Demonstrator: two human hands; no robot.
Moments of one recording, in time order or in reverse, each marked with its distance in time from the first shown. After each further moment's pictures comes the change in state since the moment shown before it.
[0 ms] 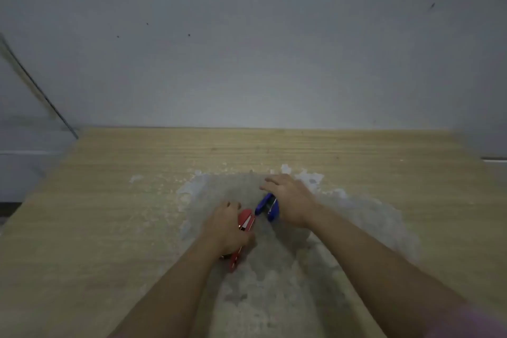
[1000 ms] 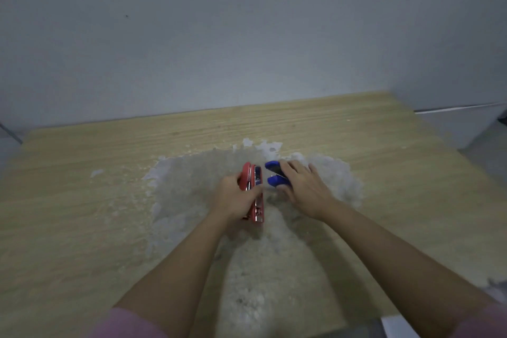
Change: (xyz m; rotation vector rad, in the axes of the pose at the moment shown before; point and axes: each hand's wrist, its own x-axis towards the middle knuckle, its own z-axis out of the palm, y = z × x) left_hand -0.034 0.076 0.018 -0.598 0.057 0.119; right_hand -0.103 0.035 0.019 0.131 0.246 0.284
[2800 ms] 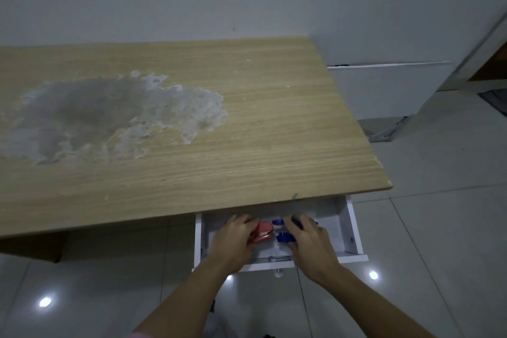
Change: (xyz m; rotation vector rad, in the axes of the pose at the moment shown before) left_hand -0.179 -0.003 0.380 0.748 -0.277 0.195; right_hand -0.336 0.297 0.040 0.022 -0.117 0.126
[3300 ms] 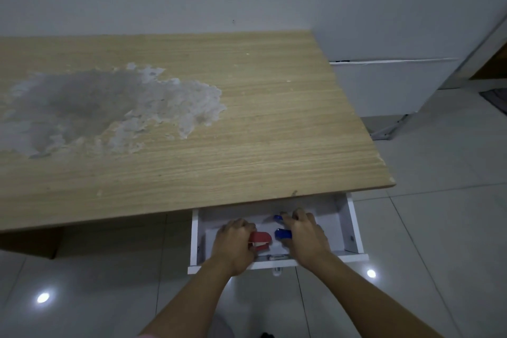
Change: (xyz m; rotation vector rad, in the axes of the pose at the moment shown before) left_hand 0.008 -0.005 0.026 -0.054 -0.059 -0.080; right_hand 0.024 0.001 0.011 -0.055 -0.199 0.114
